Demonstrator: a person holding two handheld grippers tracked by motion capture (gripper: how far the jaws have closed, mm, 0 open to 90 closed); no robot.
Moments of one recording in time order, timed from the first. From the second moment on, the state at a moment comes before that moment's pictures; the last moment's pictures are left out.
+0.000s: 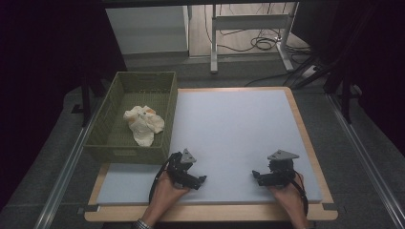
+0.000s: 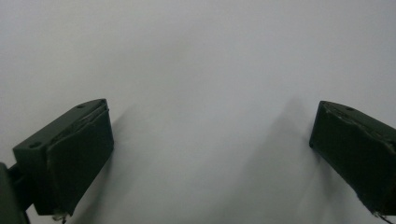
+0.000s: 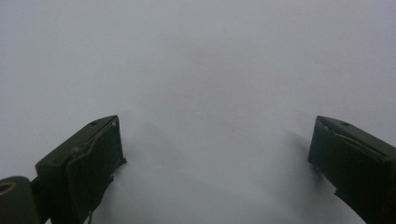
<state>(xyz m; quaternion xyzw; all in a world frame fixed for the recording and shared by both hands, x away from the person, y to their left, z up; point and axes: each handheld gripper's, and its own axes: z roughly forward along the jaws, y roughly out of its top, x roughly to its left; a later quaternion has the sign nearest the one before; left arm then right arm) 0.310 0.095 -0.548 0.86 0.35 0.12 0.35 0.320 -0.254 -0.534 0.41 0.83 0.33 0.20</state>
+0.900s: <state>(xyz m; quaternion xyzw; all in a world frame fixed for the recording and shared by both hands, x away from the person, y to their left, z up) 0.310 0.094 -0.547 0.86 0.35 0.12 0.35 0.320 -0.254 -0.534 0.41 0.83 0.33 0.20</state>
